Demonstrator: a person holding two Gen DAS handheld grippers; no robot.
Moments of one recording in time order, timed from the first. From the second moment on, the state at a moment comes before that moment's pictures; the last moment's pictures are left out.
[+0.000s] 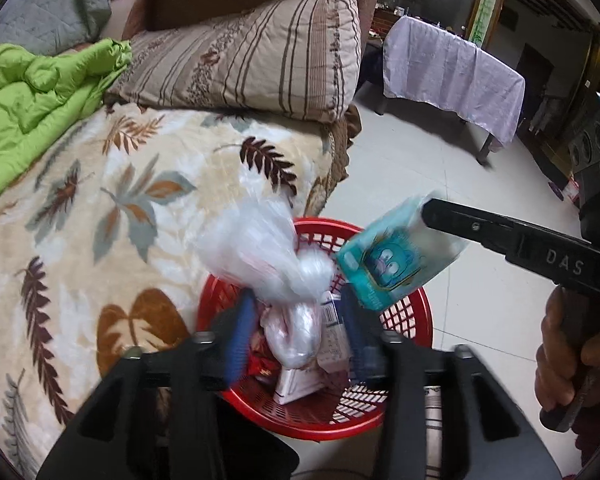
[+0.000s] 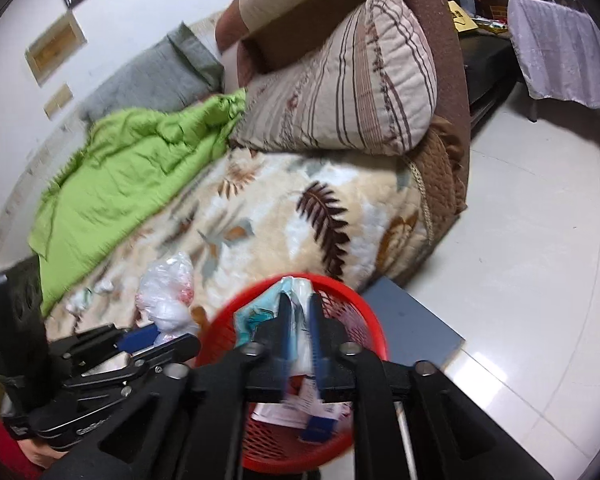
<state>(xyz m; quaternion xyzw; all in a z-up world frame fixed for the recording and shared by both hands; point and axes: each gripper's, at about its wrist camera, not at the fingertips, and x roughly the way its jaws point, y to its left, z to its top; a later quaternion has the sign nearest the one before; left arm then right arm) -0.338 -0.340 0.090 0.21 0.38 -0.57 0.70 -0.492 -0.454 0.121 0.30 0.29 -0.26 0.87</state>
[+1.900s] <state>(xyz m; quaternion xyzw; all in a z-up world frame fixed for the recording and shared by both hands) 0.165 0.021 0.025 0.04 0.46 -0.14 0.88 0.103 -0.178 0.032 -0.09 0.49 0.16 0.85</state>
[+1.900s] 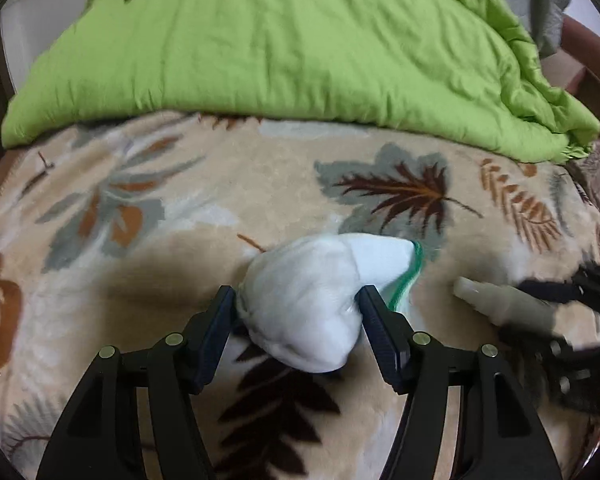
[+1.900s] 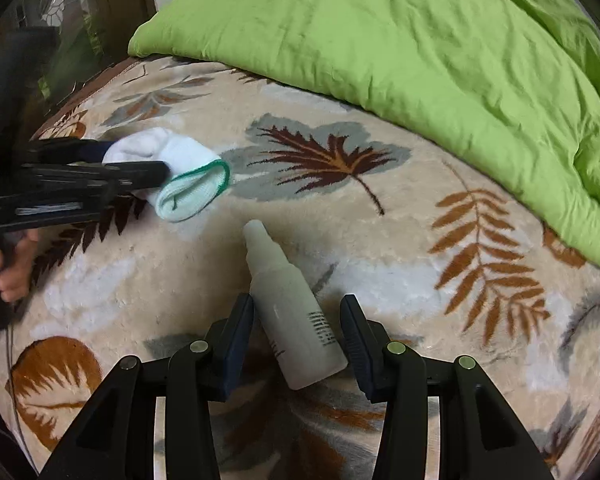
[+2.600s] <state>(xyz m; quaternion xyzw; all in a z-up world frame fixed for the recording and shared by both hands) 0.021 0.009 0.077 0.00 0.40 -0.17 0.90 -0.049 -0.185 0.059 0.04 0.45 0.10 0.89</state>
